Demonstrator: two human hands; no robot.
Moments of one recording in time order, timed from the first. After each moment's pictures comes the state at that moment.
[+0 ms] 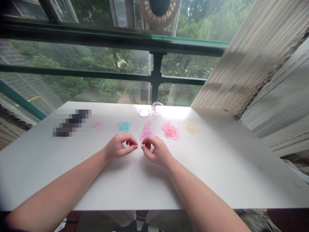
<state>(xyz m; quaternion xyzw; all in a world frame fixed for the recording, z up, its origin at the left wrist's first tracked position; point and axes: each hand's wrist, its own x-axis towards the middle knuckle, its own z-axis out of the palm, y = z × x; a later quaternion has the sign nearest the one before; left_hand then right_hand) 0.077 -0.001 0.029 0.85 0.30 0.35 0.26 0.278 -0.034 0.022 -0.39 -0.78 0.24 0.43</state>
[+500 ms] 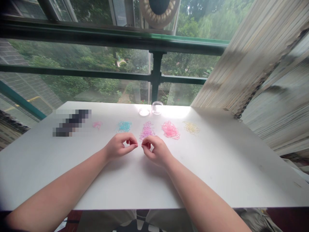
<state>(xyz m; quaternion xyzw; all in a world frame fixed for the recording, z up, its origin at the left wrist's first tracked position) 0.077 -0.001 0.033 0.85 0.30 0.34 0.26 0.277 -0.034 0.025 -0.38 -0.79 0.23 0.42</state>
